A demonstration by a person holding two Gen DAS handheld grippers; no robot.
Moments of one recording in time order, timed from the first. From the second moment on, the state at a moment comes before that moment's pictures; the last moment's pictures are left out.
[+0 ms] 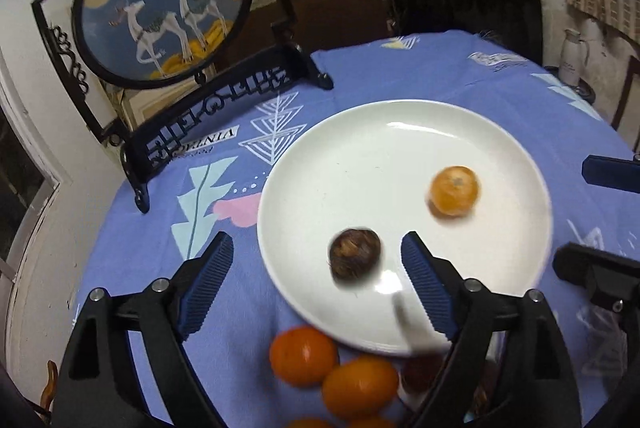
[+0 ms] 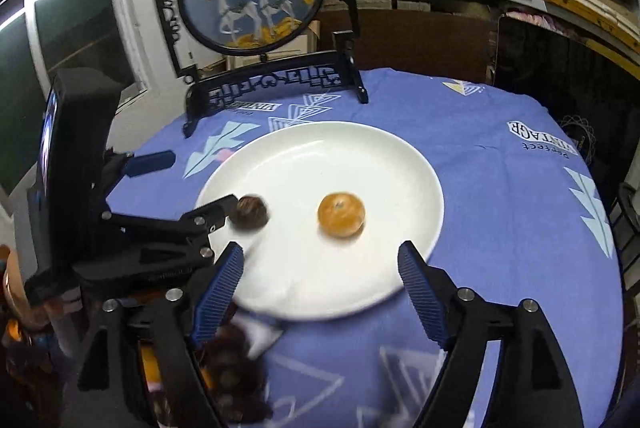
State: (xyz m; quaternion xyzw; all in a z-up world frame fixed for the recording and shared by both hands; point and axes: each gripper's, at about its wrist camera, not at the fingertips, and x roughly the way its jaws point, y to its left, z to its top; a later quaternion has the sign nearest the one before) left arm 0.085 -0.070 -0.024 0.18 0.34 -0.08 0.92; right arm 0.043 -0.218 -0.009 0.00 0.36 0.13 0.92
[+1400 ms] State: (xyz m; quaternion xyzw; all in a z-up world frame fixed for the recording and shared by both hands) left arm -0.078 -0.068 -0.085 0.16 0.44 -0.19 0.86; right arm -0.081 -0.205 -0.076 -0.09 0.44 0.17 0.87
